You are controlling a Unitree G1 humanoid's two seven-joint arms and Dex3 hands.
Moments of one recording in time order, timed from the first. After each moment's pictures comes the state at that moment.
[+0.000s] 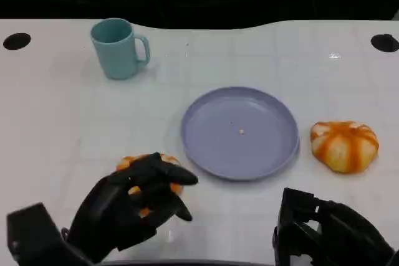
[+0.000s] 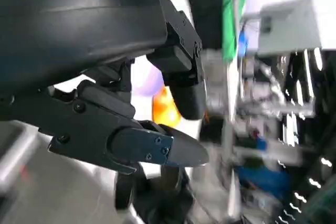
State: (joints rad) left arm 0.08 0.02 -0.02 0.08 -0.19 -0.29 -0.56; right arm 0.08 -0.16 0.07 0.09 0.39 0.09 0.75
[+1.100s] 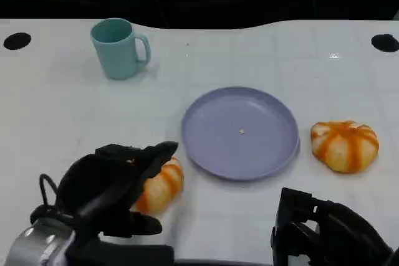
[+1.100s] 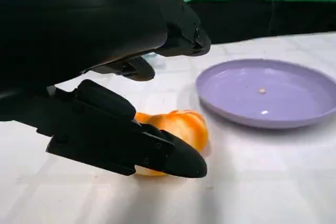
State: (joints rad) left arm -0.01 0.31 -0.25 -0.17 0.99 -0.09 -0.20; right arm 0.09 -0.15 0.08 0.06 0.38 0.10 0.74
